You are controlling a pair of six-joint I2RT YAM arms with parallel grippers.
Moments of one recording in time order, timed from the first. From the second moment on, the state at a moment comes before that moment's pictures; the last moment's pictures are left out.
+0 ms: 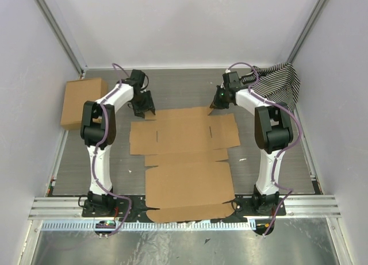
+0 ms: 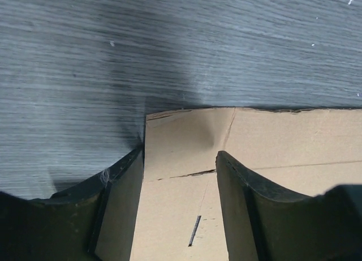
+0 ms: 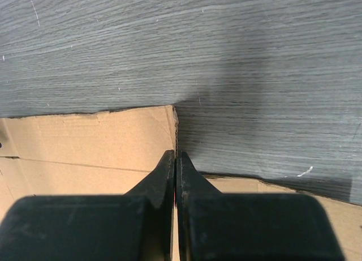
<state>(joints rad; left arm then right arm) -0.24 2.18 1.71 -0.75 0.11 -0.51 0.22 2.04 1.47 -0.35 -0.20 0.48</state>
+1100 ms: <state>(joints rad) -0.37 2.26 1.91 -0.74 0.16 -0.52 0.28 2.06 1.54 -0.37 -0.23 0.45</state>
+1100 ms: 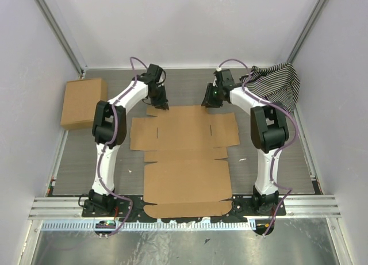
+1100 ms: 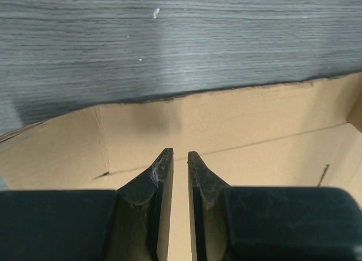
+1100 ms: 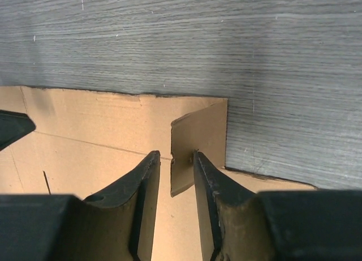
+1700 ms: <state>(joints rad) -0.34 2.22 1.89 -0.77 0.11 -0.52 0.29 2.15 1.62 -0.39 -0.23 0.42</state>
